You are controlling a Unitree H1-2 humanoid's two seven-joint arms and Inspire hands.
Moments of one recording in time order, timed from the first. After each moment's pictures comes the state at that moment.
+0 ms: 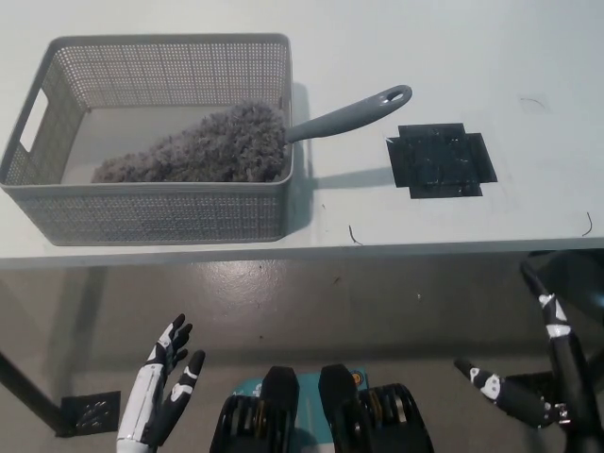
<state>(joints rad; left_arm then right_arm) 0.03 0.08 -0.01 0.19 0.16 -0.30 0.03 0.08 -0.12 0.04 -0.17 -0.36 -0.30 -0.08</state>
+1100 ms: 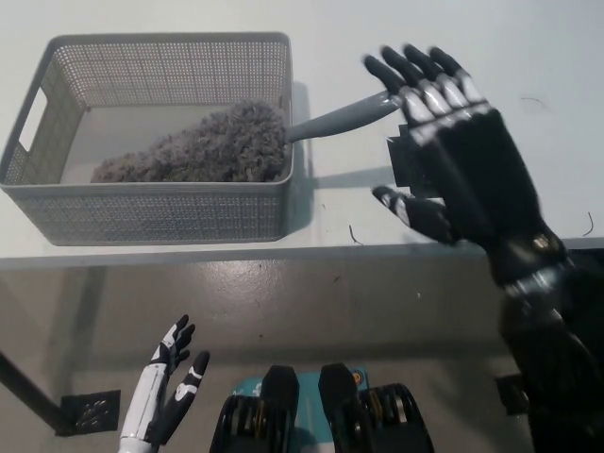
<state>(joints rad) 0.01 0.08 -0.01 0.22 0.19 -0.31 0.03 -0.53 -0.06 0.16 -0.36 -1.05 -0.07 0.33</state>
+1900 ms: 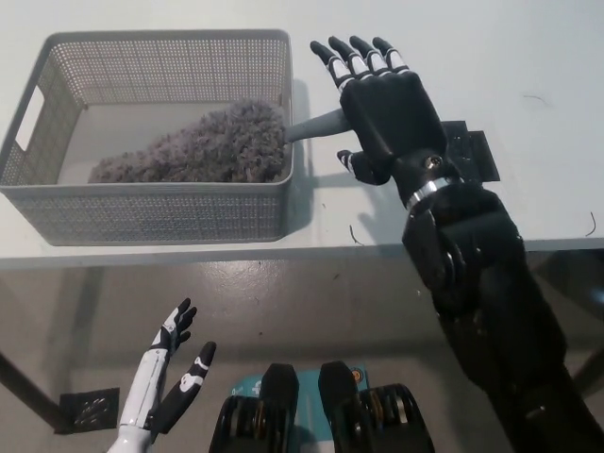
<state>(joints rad) -0.01 0.10 -0.01 0.21 0.21 -0.36 0.03 -0.74 -0.02 0.28 0.03 -1.25 0.17 0.36</state>
